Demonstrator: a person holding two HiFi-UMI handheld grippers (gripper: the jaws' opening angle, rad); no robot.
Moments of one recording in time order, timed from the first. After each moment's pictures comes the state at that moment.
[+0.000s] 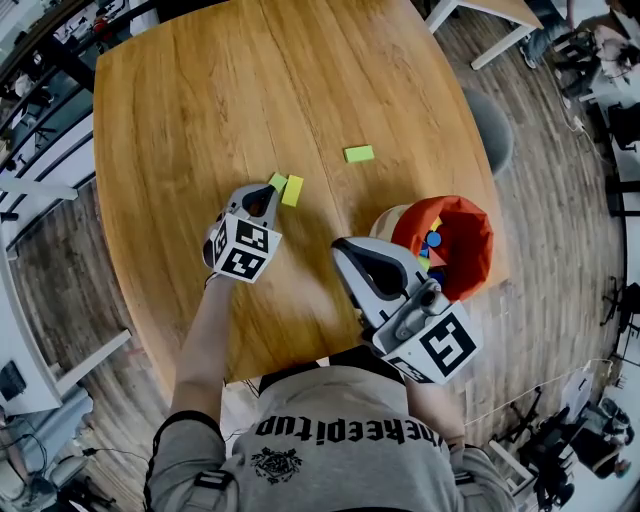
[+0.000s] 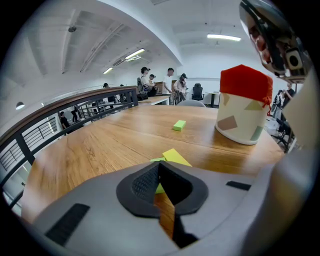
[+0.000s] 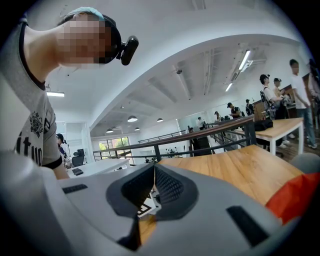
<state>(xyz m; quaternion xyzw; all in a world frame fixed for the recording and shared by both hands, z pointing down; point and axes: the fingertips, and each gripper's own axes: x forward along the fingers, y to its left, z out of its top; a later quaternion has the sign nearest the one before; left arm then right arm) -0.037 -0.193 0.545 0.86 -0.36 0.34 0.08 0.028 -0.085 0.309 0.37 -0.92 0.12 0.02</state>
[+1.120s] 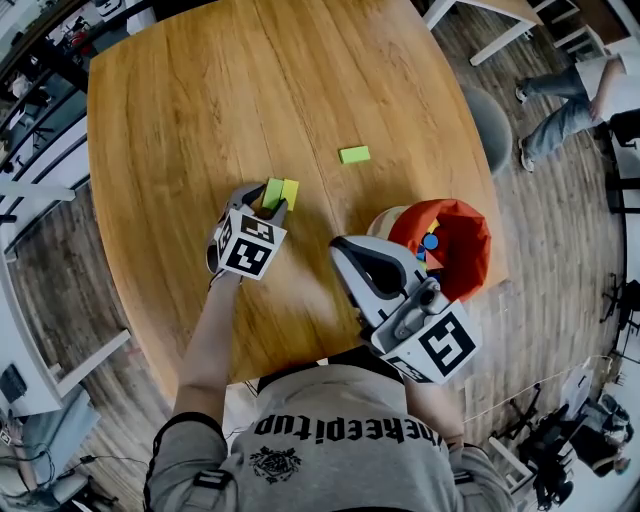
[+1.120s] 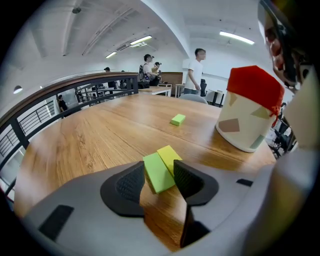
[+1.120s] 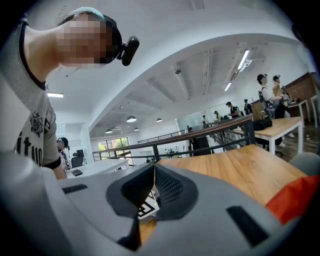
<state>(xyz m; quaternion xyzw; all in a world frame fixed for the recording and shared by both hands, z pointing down) -0.024 -0.188 0.558 0.85 -0.35 0.37 0.15 0.034 -0.093 0.309 0.37 -0.92 0.12 0.01</state>
